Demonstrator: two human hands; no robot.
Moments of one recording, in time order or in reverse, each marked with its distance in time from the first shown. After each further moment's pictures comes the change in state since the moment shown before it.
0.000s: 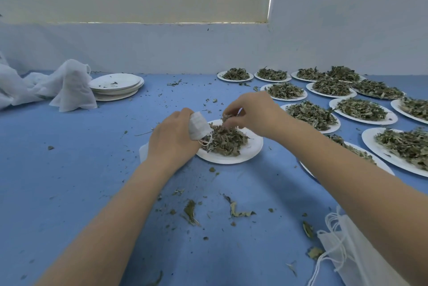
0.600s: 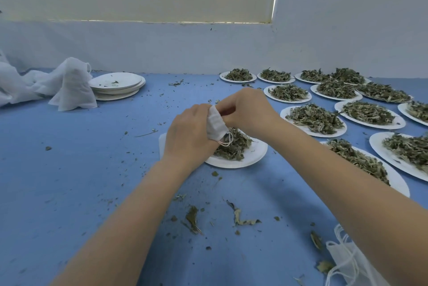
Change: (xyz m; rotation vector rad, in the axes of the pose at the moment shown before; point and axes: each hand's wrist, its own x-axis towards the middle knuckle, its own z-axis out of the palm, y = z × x) left_hand 0.005 0.020 0.011 -0.086 0.147 0.149; right_hand 0.008 -0.022 0.009 0.327 0.094 -0.013
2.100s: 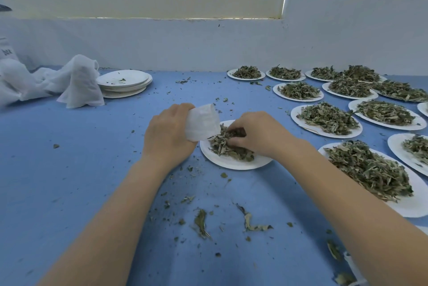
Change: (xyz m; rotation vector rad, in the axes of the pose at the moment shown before) left_hand -0.002 -0.048 -0.014 0.141 0.009 -0.009; right_hand -0.003 0.032 0.020 -0.518 -0.214 0.065
